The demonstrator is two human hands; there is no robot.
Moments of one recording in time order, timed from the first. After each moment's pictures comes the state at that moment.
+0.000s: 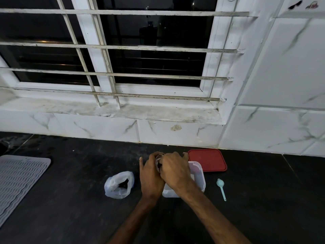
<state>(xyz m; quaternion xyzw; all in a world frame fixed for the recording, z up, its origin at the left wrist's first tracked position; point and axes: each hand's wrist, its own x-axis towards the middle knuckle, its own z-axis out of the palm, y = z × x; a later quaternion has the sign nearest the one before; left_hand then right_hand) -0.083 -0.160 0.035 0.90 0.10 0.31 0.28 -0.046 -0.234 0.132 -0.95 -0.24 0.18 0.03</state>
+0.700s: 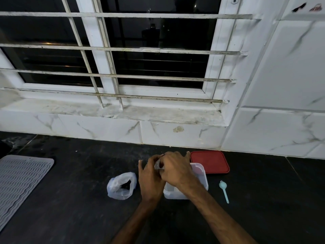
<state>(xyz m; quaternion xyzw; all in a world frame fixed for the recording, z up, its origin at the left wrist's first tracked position) -0.089 -0.149 0.027 0.88 0.13 0.29 0.35 -0.045 -0.232 0.130 -0.95 -0.25 0.17 0.06</state>
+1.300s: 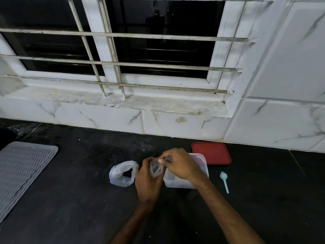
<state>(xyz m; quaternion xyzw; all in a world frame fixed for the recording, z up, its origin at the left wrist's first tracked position) -0.126 -0.155 0.016 0.82 0.20 0.29 0.45 -0.048 -0.259 0.107 -0.89 -0.28 0.17 0.31</state>
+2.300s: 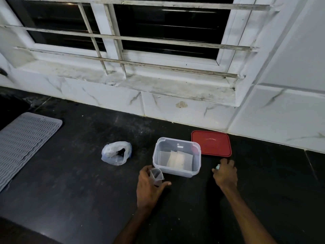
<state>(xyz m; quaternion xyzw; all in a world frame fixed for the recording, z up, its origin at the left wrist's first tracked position) -0.153 -0.215 -0.069 0.82 0.33 0.08 0.46 0.027 -0.438 -0.075 -0.98 0.03 0.11 0.16</state>
